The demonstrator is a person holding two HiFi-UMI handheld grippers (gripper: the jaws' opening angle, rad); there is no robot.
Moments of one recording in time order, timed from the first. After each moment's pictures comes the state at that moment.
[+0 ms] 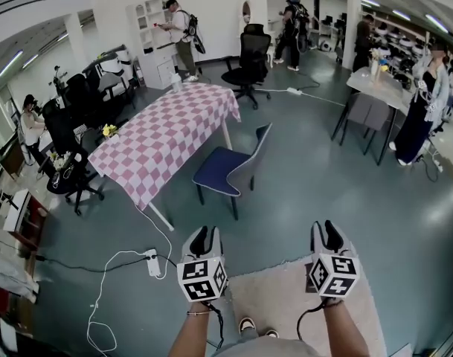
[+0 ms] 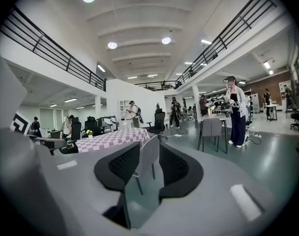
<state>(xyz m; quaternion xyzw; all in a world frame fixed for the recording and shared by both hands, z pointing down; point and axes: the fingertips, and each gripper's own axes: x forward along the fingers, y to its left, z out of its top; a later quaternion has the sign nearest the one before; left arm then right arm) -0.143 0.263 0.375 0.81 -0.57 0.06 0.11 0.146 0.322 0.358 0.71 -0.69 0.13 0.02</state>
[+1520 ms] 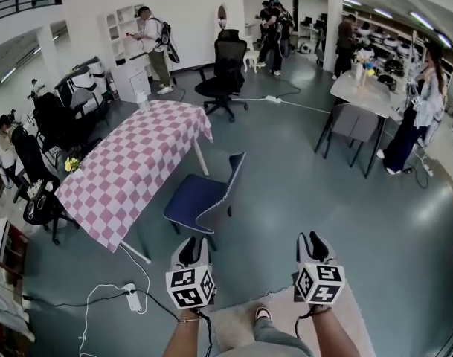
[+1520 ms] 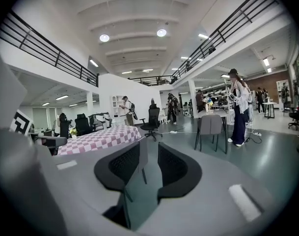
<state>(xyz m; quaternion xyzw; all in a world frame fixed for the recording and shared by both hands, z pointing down) -0.031 0.050 0.396 0.82 -0.55 0.08 0.13 0.254 0.128 0.385 0.72 -0.67 0.16 0.03</state>
